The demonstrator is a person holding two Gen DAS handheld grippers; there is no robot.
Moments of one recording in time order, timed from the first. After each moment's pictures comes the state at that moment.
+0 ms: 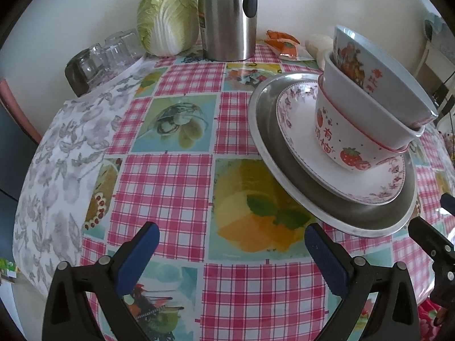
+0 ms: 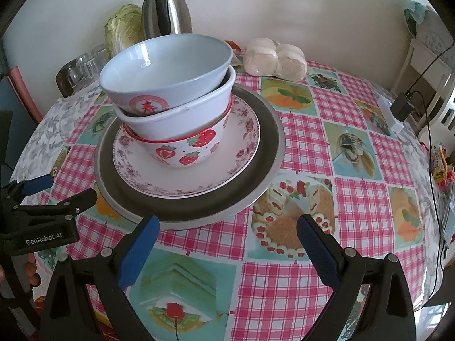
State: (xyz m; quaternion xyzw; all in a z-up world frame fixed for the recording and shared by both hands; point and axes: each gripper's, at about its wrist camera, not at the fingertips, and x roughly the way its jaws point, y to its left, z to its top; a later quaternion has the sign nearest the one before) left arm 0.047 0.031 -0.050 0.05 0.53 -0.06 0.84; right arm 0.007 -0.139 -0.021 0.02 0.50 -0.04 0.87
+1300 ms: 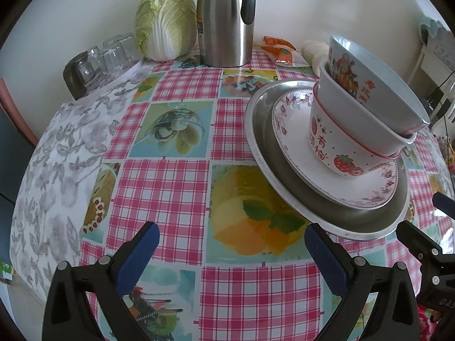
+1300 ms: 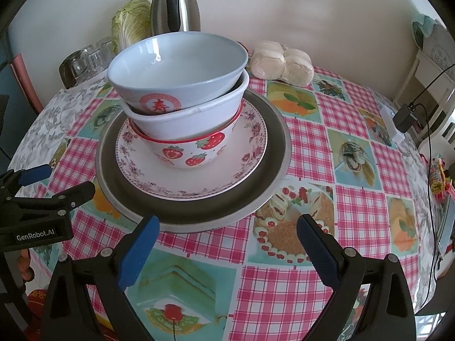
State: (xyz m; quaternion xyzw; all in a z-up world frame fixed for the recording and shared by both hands) left arm 0.046 0.031 -0.043 0.04 0.52 -0.07 0.85; right arm 0.010 -0.134 -0.021 0.00 0.50 -0.04 0.87
